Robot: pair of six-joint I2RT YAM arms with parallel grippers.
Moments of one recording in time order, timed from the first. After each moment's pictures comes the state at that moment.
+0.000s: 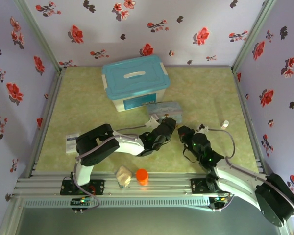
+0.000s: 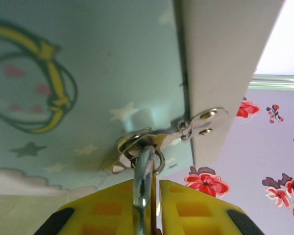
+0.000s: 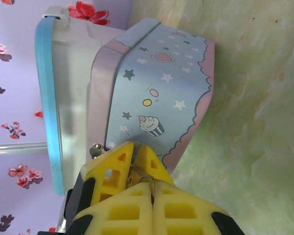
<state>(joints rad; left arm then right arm) -1.18 1.98 1.00 0.68 -0.52 -1.70 0.69 0.87 0.11 0.45 0.19 1.50</state>
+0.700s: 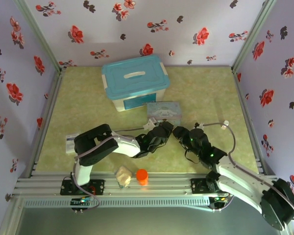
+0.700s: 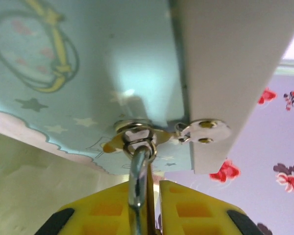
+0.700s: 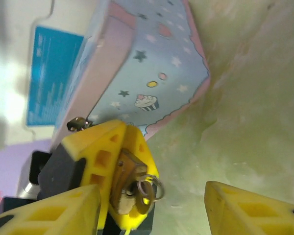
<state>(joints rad) -1.16 1.95 0.89 0.71 -0.38 -1.73 0.68 0.78 0.29 -0.07 0.07 1.21</state>
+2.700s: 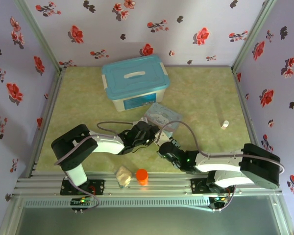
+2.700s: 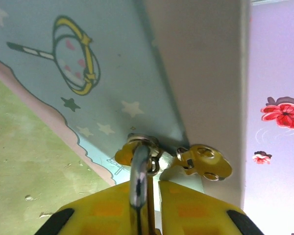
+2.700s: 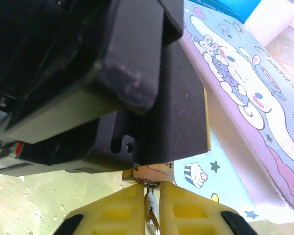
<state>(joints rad) -1.02 1.72 0.71 0.50 -0.03 -1.46 1.18 1.23 0.36 0.21 0.60 0.10</state>
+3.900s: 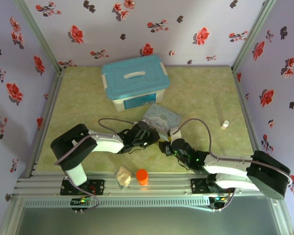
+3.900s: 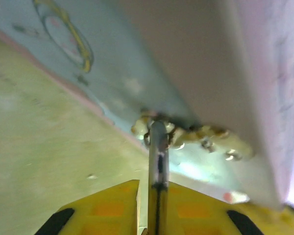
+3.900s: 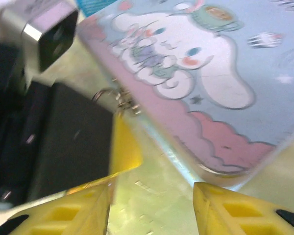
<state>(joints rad) -0.99 1.72 0.71 0.34 0.08 -1.26 1.02 1.11 0.22 0.33 0.37 0.50</state>
